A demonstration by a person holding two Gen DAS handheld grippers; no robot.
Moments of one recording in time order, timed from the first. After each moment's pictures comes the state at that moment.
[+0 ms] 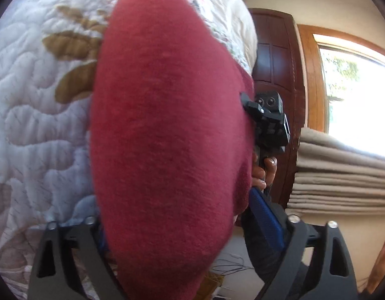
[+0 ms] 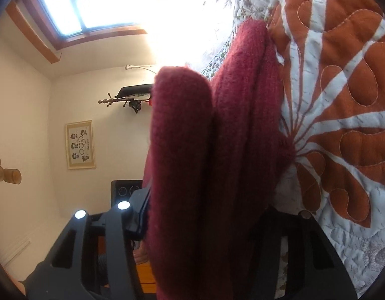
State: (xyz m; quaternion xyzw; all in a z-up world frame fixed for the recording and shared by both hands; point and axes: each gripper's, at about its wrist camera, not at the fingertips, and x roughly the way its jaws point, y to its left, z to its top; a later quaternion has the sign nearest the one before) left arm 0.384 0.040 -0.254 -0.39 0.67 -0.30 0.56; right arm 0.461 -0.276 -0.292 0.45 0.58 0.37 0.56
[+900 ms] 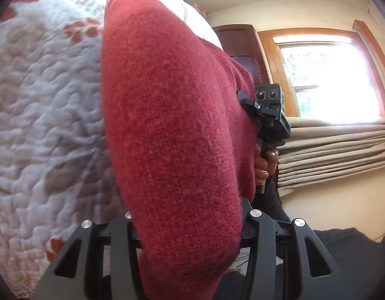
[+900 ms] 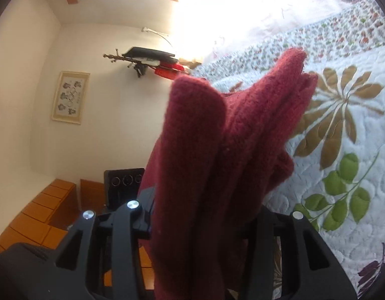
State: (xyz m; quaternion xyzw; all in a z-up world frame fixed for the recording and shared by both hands) left arm 0.253 0.225 -0.209 -0.36 0.59 -0.35 0.64; right arm 0.384 -0.042 -0.190 0.31 0.59 0.43 0.61
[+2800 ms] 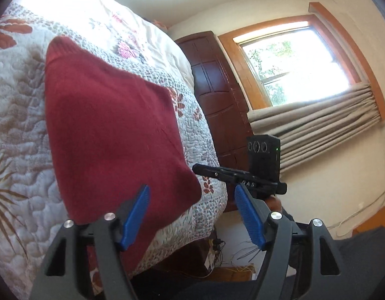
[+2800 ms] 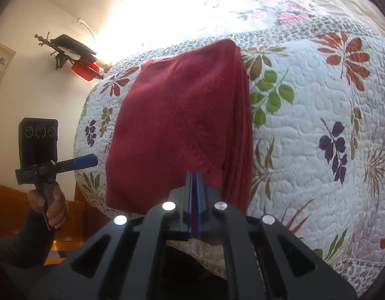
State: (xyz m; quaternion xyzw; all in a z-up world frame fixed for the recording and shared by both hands) left arm 0.205 0.259 -0.184 -0.32 0.50 -0.45 0.66; right arm 0.214 -0.035 -0.157 0.12 0.60 0.21 0.76
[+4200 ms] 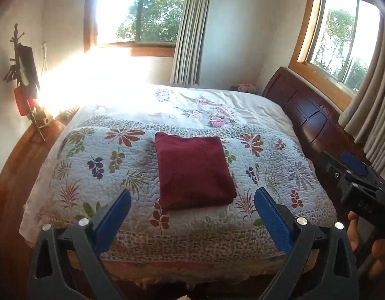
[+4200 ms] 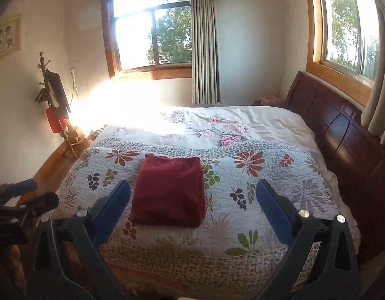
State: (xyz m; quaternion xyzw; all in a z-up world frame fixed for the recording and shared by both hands) left arm -0.053 0.205 0.097 -0.06 0.37 -0.07 0.92; right arm -0.024 -0.022 0.107 -0.02 0.33 0.04 0.94
